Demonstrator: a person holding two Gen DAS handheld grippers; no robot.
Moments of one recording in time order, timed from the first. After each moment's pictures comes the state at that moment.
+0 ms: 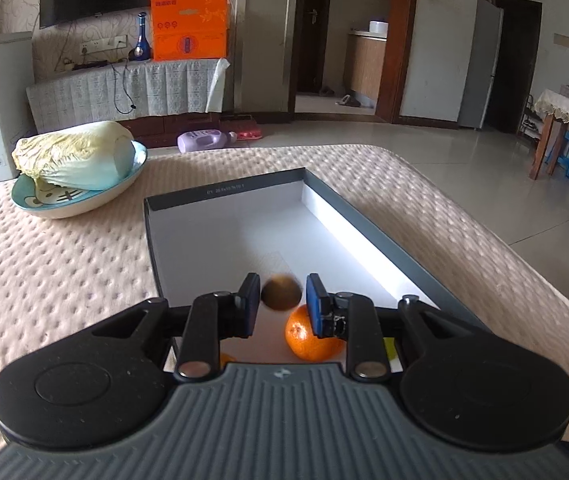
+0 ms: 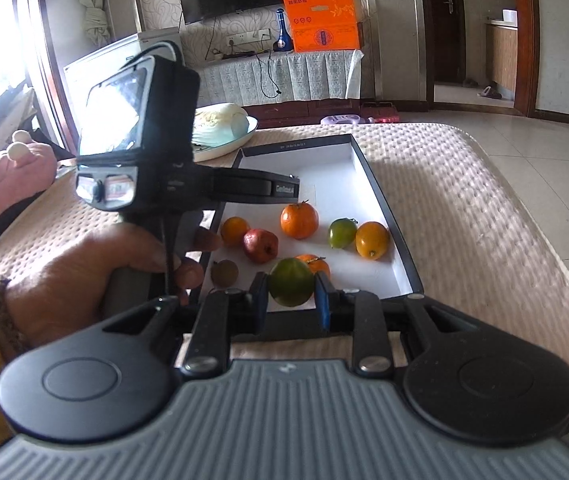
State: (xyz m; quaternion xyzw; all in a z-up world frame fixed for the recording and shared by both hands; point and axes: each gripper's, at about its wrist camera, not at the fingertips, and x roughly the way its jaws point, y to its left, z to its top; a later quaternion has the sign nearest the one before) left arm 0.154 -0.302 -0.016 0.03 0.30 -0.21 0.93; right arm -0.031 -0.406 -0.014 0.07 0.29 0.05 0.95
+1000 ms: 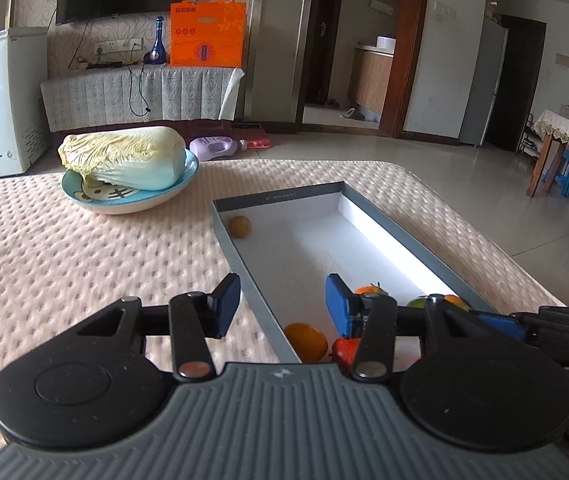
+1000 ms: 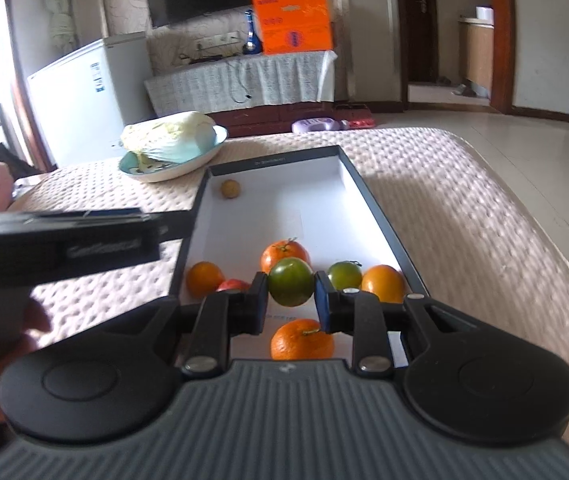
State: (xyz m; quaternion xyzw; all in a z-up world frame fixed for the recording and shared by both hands) left arm 0.125 -0.225 0.009 0.00 0.29 -0.20 0.94; right arm 0.043 -0.394 -0.030 0.08 0.29 -0.01 0.95
